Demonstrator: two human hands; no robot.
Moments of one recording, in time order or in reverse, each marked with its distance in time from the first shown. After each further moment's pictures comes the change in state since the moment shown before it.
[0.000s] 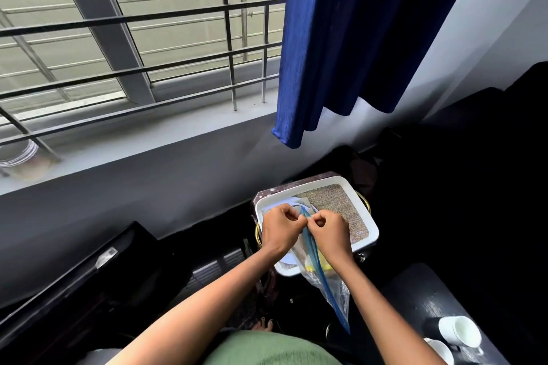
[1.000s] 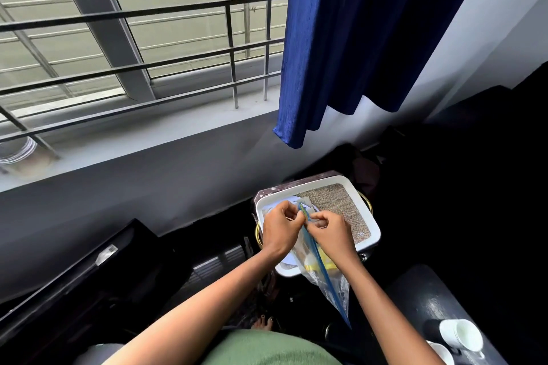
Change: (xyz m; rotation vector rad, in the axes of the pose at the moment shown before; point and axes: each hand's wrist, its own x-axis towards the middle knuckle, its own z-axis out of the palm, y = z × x) left_hand 0.008 -0.004 0.006 -0.043 0.038 0.040; right_hand 0.010 0.005 -0.004 0.043 -0.112 0.055
